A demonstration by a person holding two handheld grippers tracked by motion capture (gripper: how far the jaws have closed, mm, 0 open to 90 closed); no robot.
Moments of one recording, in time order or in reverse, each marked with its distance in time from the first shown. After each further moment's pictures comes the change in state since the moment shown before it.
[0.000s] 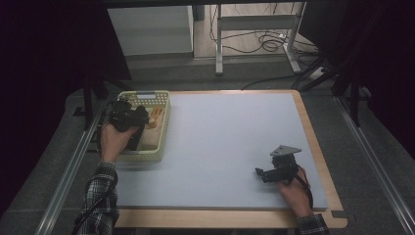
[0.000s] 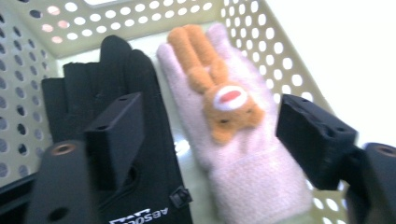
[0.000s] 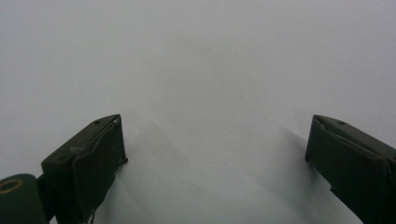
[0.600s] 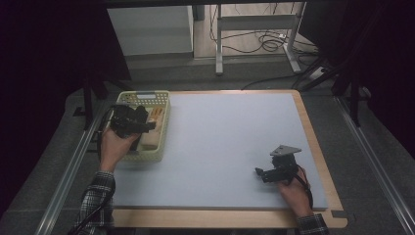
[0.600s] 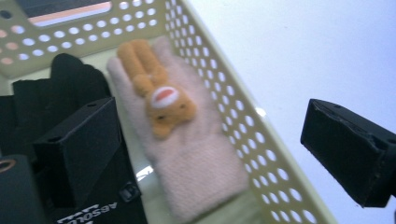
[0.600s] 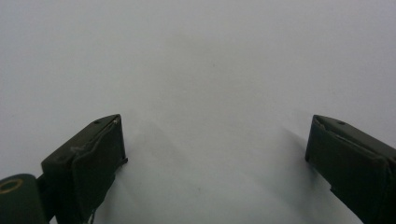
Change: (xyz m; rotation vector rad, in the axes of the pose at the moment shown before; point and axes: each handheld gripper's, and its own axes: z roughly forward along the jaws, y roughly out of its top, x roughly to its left) left arm -0.028 -0.012 -0.022 -0.072 -0.112 0.078; right arm 0.000 0.000 0.000 0.002 -0.001 -0.002
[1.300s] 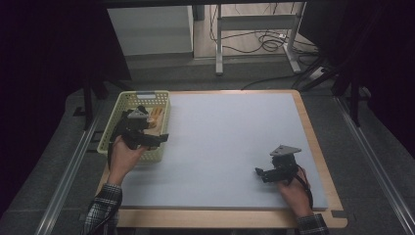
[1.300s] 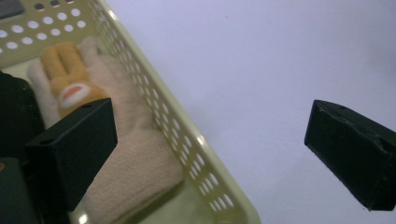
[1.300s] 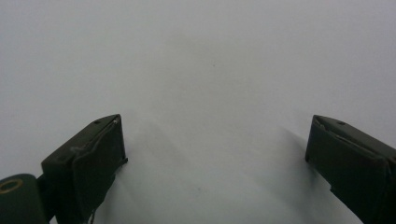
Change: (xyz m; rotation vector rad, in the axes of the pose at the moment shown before) left arm -0.044 -0.020 0.007 -0.028 -0.097 0.099; right arm 0.000 0.000 0.000 0.000 0.000 0.001
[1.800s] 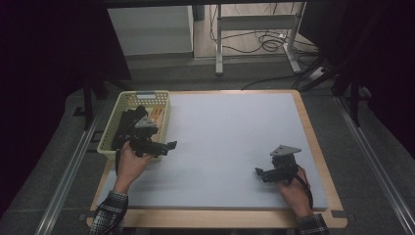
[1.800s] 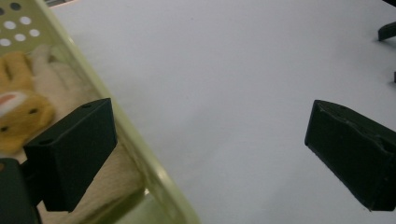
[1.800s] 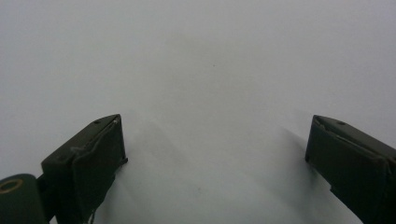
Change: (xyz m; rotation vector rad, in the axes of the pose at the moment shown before) left arm -0.030 -0.010 0.009 -0.034 -0.054 0.068; right arm 0.000 0.000 0.000 0.000 -0.001 0.000
